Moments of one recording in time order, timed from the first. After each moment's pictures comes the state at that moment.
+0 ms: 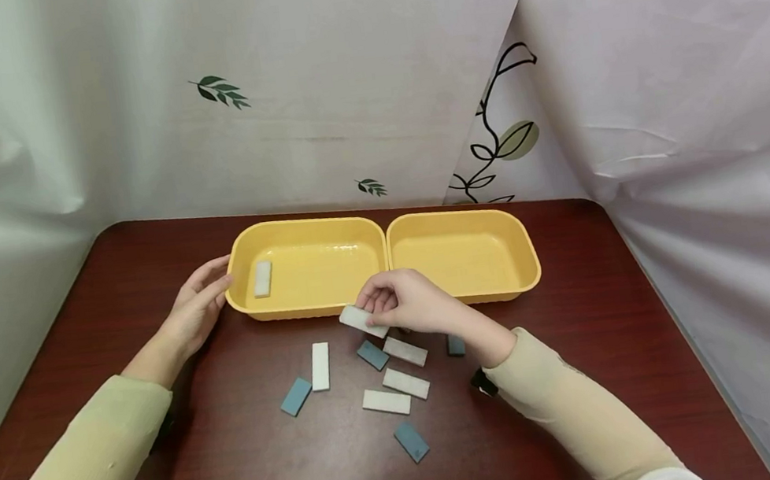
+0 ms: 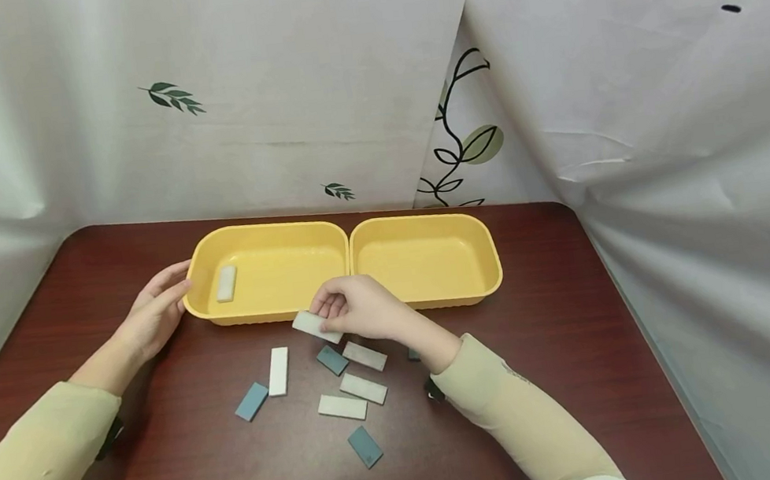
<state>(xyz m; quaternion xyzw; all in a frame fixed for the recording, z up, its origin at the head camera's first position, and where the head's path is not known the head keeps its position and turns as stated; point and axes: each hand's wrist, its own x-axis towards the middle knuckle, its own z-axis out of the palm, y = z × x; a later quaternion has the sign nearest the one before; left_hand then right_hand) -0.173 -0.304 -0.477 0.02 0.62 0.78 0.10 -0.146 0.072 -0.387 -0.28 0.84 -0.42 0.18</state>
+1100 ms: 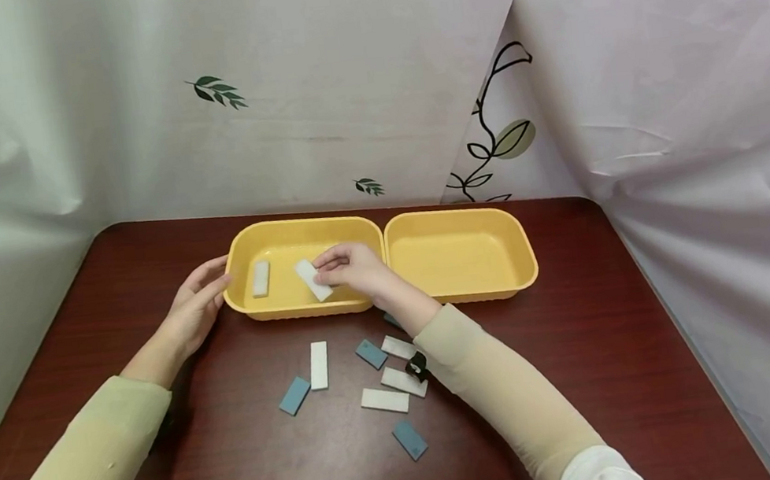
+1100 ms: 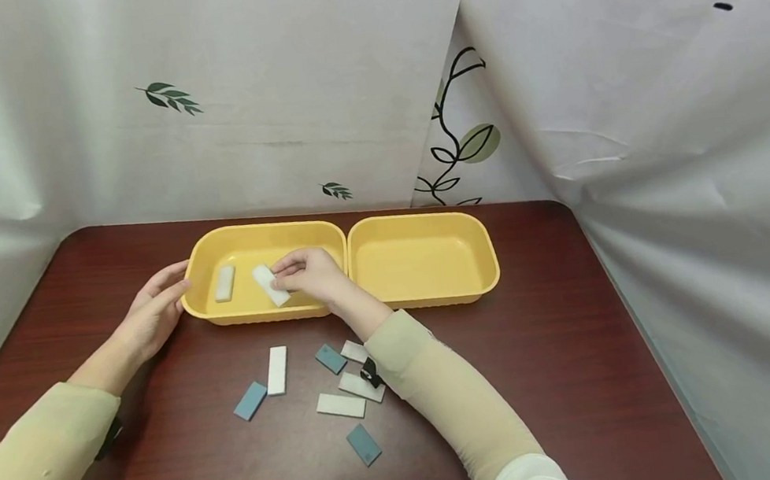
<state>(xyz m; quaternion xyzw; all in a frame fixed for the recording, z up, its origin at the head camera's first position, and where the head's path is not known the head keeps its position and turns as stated) -0.176 -0.305 -0.480 0.02 0.62 0.78 0.10 -0.195 -0.001 -0.413 -0.08 0.76 -0.61 0.21</state>
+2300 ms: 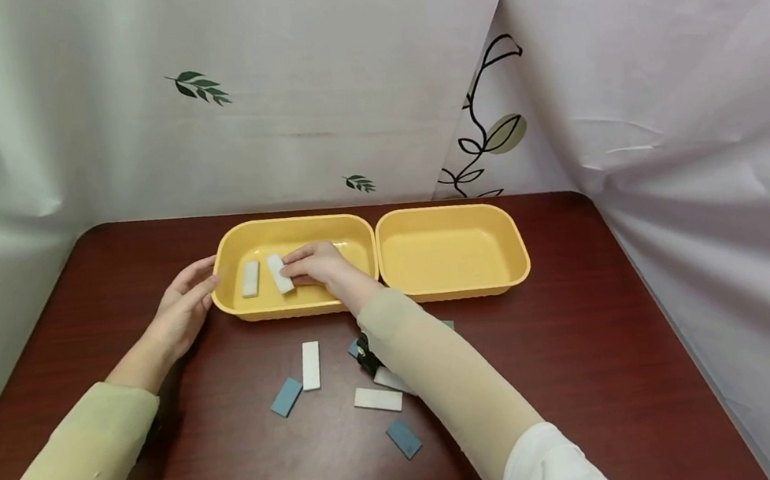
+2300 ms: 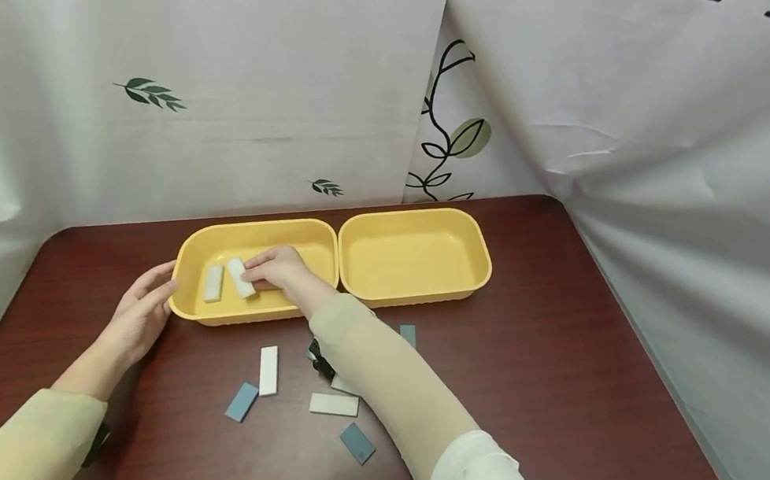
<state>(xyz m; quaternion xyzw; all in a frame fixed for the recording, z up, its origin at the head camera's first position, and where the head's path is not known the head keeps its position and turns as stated) -0.176 -0.304 -0.481 0.03 0.59 0.80 0.09 -0.227 -0.055 -0.441 0.07 0.66 -0.70 0.26</state>
